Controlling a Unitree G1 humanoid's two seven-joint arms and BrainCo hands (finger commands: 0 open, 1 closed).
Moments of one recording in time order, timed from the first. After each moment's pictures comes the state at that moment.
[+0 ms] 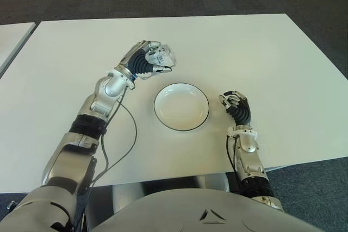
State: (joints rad) left arm -0.45 0.40 -0.20 0.44 0.40 -0.47 -0.05; right arm 0.04 -0.02 -0.07 0.35 -0.07 -0.31 -0.11
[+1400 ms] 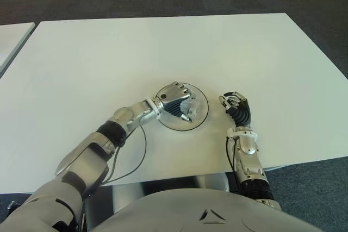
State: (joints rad) left arm -0.51 0.34 -0.68 0.70 1.04 -0.56 0.41; right arm 0.07 -0.01 -0.07 0.31 -0.07 -0.30 -0.10
